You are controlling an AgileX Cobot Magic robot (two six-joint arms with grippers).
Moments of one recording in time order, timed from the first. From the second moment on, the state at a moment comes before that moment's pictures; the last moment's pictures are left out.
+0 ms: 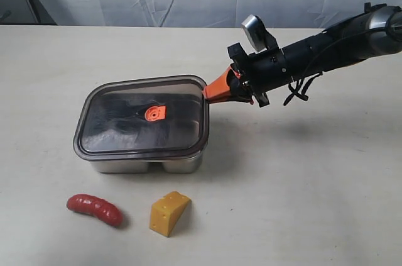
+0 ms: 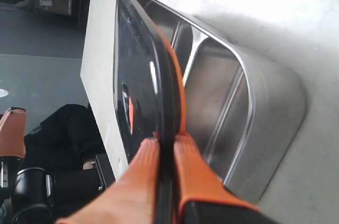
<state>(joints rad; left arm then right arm) 0.04 0.09 0.00 -0.02 0.24 0.04 0.18 2.17 -1.31 1.35 1.21 -0.95</state>
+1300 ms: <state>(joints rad) 0.04 0.09 0.00 -0.02 0.24 0.04 0.18 2.15 -1.31 1.50 1.22 -0.95</state>
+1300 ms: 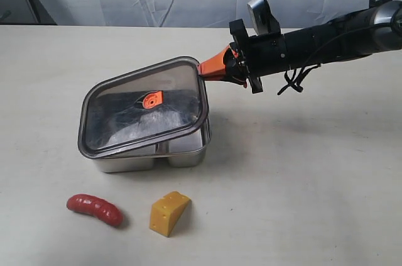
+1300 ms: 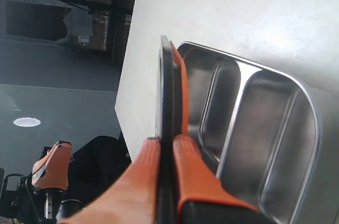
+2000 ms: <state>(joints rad) 0.04 0.09 0.00 -0.02 0.24 0.04 0.17 2.15 -1.31 1.33 1.21 -0.94</state>
